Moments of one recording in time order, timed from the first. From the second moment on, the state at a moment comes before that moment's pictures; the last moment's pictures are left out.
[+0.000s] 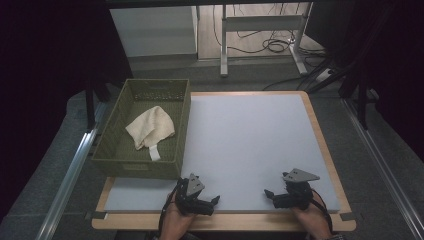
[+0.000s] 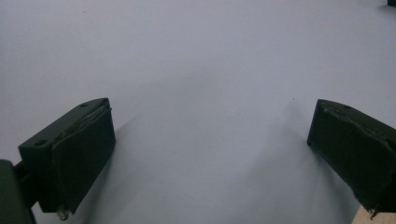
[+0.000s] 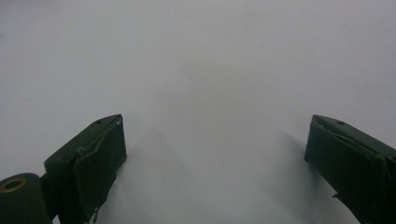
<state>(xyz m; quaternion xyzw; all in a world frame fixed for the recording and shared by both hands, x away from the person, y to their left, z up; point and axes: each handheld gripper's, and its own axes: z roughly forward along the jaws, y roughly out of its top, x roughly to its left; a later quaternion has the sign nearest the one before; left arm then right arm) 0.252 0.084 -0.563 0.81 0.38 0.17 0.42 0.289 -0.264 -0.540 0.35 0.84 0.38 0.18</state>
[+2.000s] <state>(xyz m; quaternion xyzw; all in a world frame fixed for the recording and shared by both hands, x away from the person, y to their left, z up) 0.271 0.067 -0.522 0.84 0.32 0.14 0.42 0.289 -0.265 -0.541 0.35 0.84 0.38 0.18</state>
